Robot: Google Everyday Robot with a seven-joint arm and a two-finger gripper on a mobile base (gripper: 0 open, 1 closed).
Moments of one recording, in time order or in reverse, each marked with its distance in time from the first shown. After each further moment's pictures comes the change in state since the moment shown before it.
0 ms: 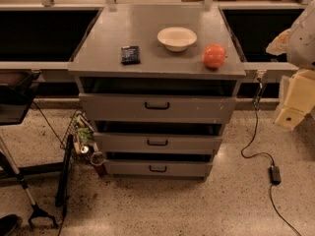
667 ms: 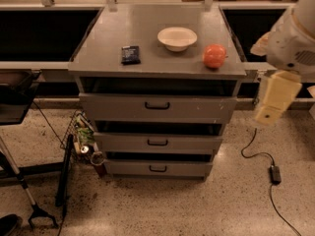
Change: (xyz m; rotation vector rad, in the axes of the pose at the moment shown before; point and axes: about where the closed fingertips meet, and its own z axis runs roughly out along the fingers) arm -0.019 -0.009 0.020 0.003 -0.021 -0.012
